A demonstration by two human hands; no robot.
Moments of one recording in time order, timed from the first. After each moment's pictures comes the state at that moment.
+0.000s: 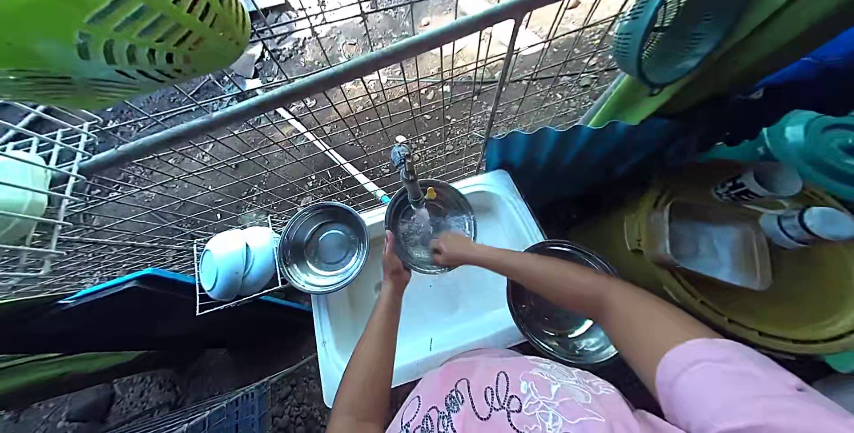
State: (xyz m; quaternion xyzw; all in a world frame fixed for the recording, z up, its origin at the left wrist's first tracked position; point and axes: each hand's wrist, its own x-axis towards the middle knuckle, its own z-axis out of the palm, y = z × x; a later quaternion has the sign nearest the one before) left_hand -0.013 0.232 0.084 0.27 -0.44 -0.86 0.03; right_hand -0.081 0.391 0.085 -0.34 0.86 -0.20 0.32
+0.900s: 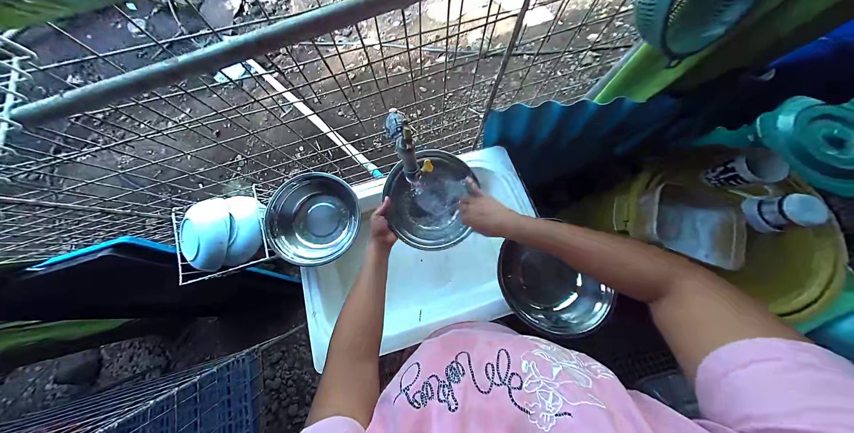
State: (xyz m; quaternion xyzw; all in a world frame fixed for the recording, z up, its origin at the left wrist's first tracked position) left_hand -0.038 0.207 0.065 0.24 -0.31 -0.92 -0.07; right_hand -0.089 0.453 0.141 -0.45 0.84 -0.03 0.29
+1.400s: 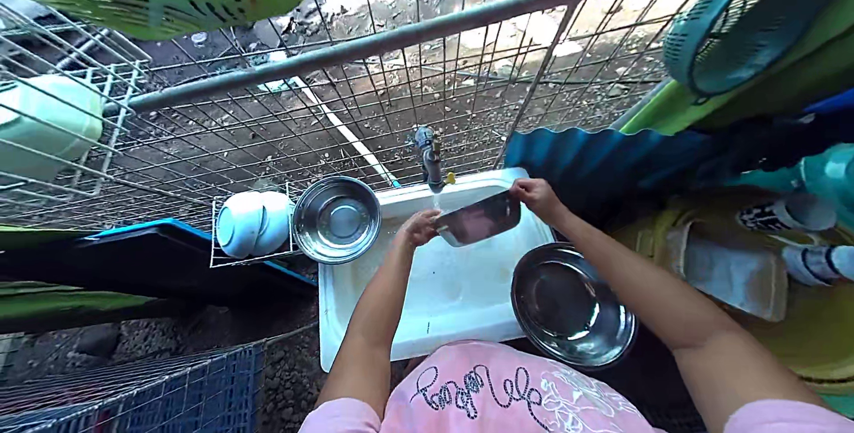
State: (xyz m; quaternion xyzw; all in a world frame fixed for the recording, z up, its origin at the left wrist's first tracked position) left_hand -0.066 0.226 0.085 0.27 -0.47 -0.78 -0.30; right_hand -0.133 0.509 0.150 -0.18 0.82 -0.52 0.13
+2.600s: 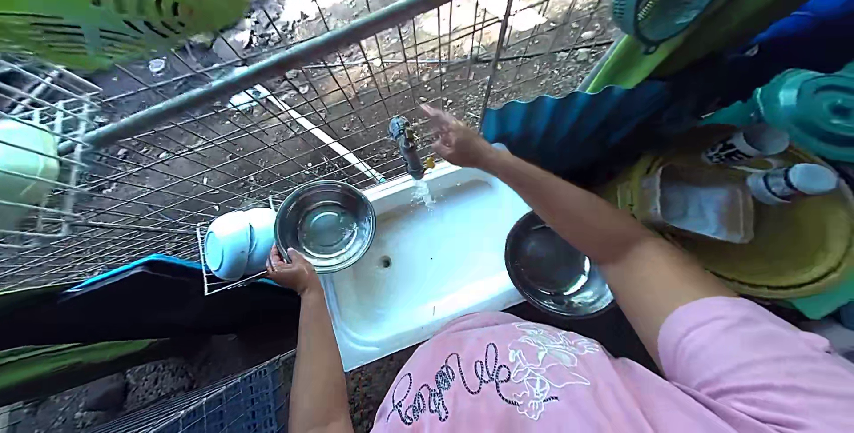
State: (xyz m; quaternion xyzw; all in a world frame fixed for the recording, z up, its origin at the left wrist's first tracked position) left_hand 0.053 0.045 0.088 0.42 -0.79 -0.33 0.30; right_hand -0.155 0.392 0.224 -0.31 0.88 -0.35 0.04
